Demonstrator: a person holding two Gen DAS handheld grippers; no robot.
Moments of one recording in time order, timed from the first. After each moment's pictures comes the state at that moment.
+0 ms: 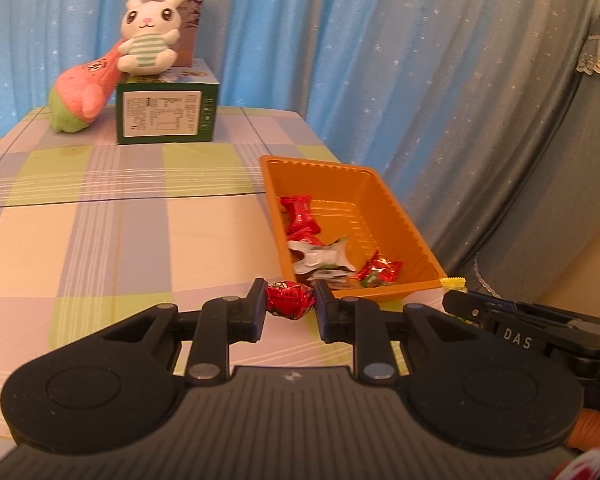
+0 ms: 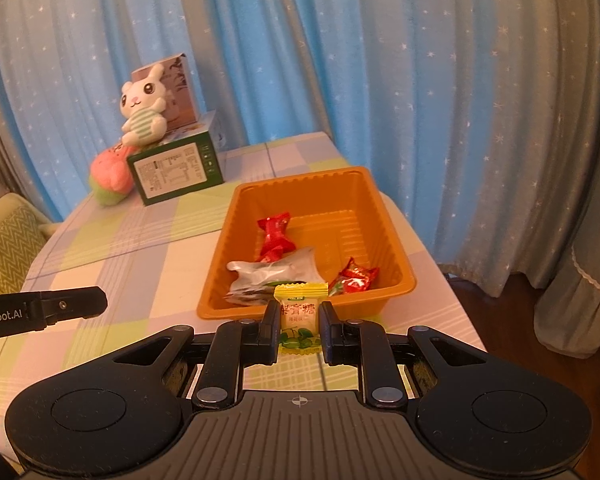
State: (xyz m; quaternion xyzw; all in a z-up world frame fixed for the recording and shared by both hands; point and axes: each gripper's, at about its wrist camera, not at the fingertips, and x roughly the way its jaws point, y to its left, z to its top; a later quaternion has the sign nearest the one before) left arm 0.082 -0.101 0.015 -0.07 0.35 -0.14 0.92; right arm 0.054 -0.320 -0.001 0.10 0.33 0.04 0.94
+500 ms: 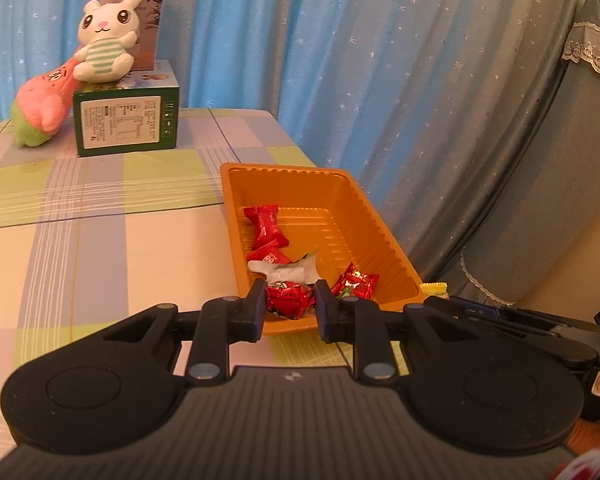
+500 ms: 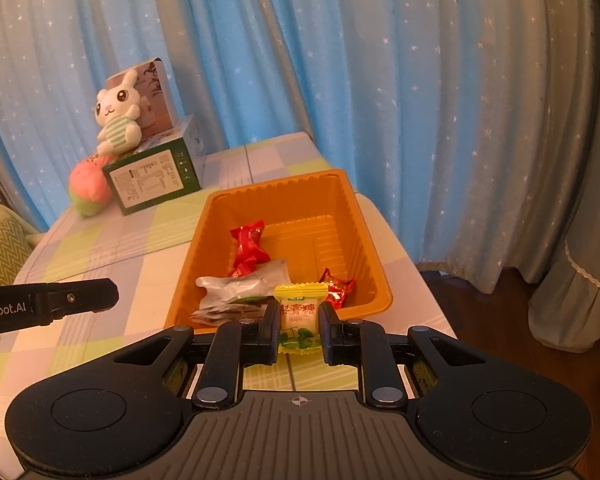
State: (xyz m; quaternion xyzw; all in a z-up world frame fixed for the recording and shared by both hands) left arm 0.117 -0.137 0.014 -0.06 0.35 -0.17 0.92; right arm 0.080 -0.341 -0.009 0.11 0.33 0.03 0.94
